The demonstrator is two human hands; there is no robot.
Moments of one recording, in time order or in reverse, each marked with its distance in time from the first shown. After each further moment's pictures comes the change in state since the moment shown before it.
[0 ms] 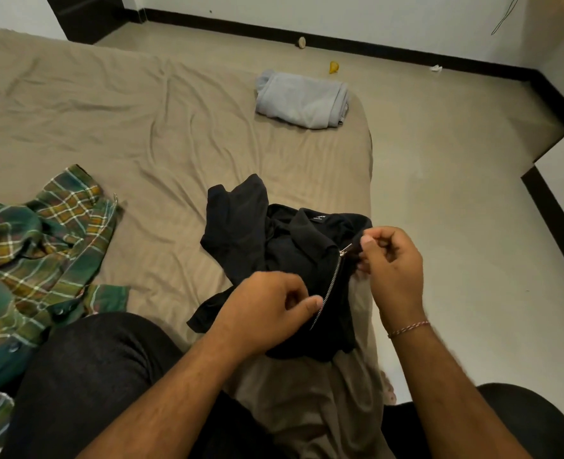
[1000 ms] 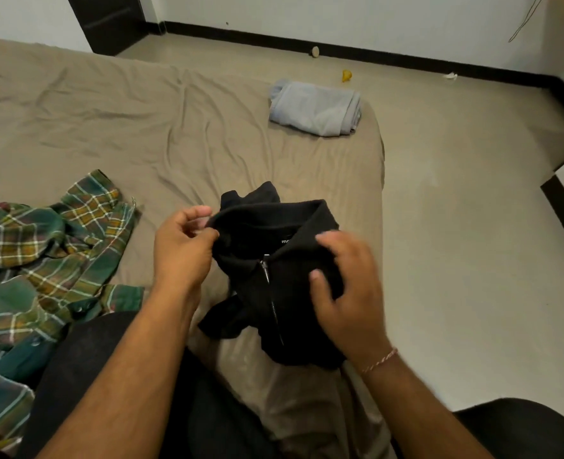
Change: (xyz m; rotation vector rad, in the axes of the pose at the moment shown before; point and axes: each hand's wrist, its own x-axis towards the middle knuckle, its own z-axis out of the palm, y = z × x) left_hand 0.018 -0.052 -0.071 -0.734 0.799 -0.573; right_hand -0.053 -0.018 0.038 -0.311 -0.222 -0.616
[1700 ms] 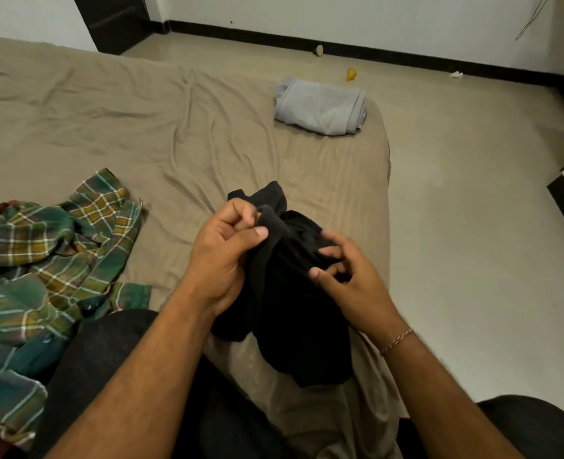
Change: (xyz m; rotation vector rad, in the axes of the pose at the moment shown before) left_hand -0.031 0.012 0.012 -0.576 -0.685 0.078; right_hand 0.019 0.026 0.002 0.322 -0.314 0.455
